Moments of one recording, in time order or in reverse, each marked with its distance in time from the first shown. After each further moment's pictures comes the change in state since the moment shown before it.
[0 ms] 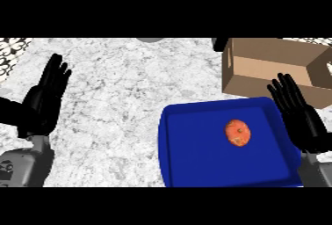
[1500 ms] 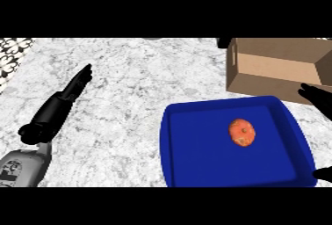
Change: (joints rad) left arm 0.016 0.112 -0.125 0.063 -0.132 -0.283 -0.243; right arm 0.158 -0.571 0.053 -0.483 0.755 0.024 0.301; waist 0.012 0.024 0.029
